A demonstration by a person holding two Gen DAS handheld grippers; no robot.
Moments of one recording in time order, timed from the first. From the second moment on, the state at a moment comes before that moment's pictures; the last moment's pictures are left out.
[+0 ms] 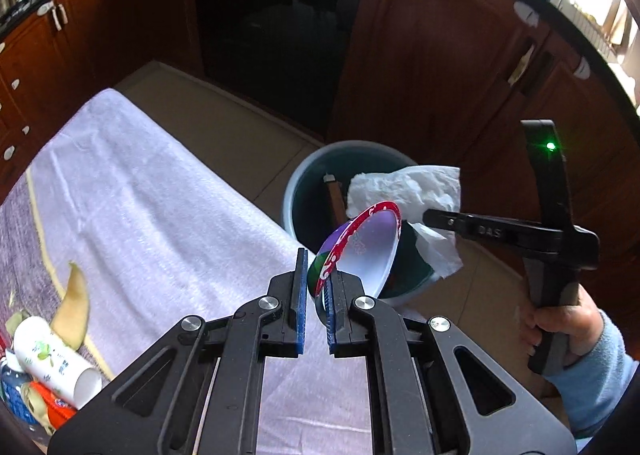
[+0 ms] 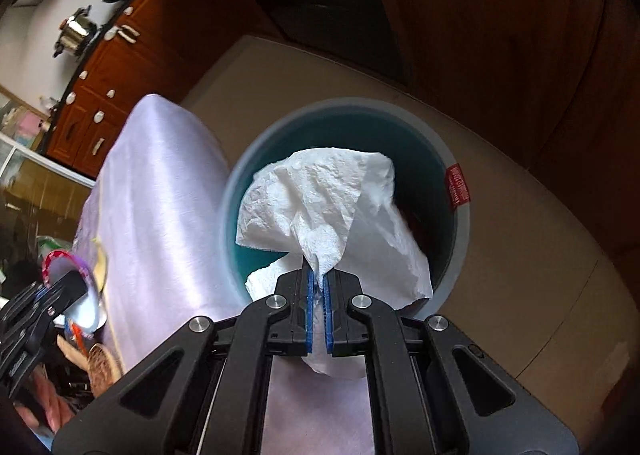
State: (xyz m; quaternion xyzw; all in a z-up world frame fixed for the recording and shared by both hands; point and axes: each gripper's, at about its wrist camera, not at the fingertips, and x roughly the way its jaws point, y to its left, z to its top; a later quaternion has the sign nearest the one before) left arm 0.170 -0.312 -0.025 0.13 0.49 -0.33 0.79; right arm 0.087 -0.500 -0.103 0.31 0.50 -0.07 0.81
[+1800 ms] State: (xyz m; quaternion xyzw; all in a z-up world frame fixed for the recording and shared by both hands) left arm 0.154 -0.288 -0.035 0.11 0.50 -0.31 0.80; right arm 0.066 -0.465 -0.041 0.30 0.47 -0.06 0.83
